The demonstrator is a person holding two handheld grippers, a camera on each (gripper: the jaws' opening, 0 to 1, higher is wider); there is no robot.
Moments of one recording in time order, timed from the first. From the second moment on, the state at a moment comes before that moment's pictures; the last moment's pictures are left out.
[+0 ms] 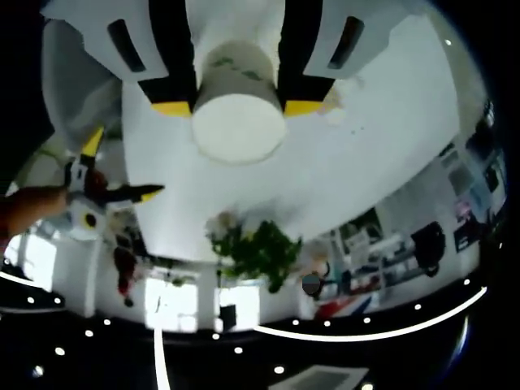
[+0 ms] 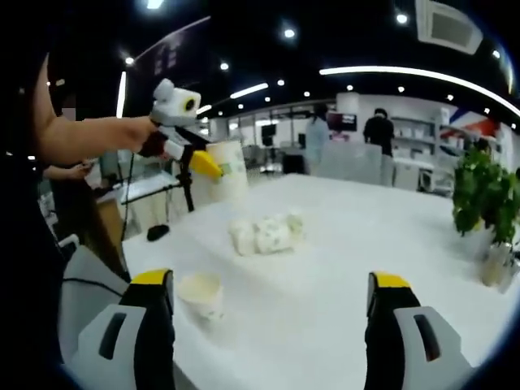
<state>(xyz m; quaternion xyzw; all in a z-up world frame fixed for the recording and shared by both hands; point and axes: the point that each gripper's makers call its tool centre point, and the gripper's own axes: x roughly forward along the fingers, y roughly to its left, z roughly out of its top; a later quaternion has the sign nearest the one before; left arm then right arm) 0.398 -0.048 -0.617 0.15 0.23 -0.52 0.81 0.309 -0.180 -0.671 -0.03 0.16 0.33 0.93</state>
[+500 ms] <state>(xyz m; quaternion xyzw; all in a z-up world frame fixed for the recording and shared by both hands) 0.362 -0.053 -0.608 0.14 0.22 -0.54 0.80 0.316 -0.158 -0.650 -0.02 0.14 0.36 0.92</state>
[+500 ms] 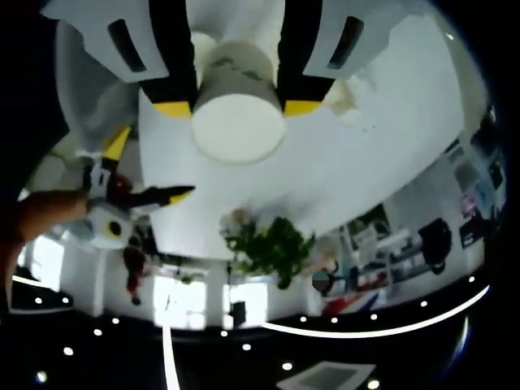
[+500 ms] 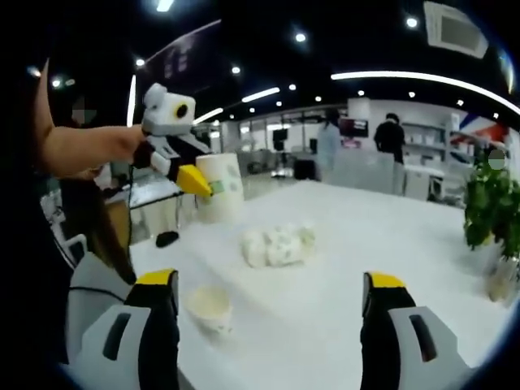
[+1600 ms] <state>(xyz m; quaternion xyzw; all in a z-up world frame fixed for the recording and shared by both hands) 0.315 -0.068 -0.570 0.09 0.17 -0.58 0.79 0.293 -0.090 -0.596 0.03 0.11 0.49 0.87</state>
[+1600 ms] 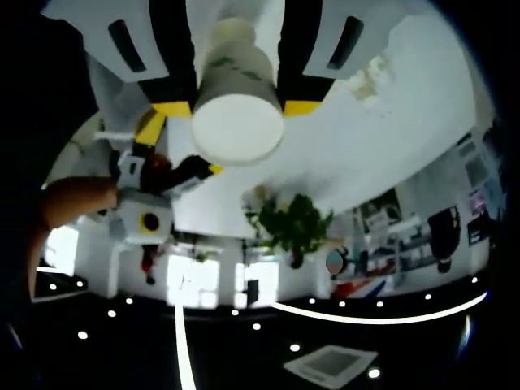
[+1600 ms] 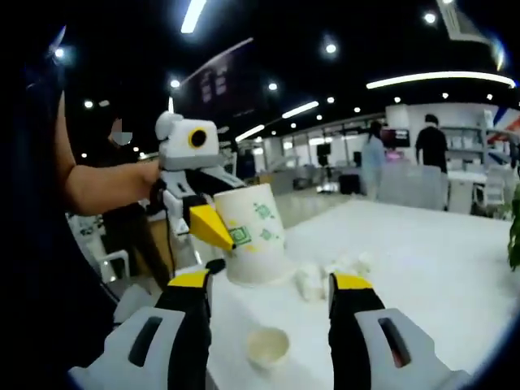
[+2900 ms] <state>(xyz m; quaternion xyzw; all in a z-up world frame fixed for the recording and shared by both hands) 0.293 -0.065 -0.544 -0.05 0.13 -0.64 0.76 0.270 -0.078 -0.536 0.17 0.10 0.57 0.80</state>
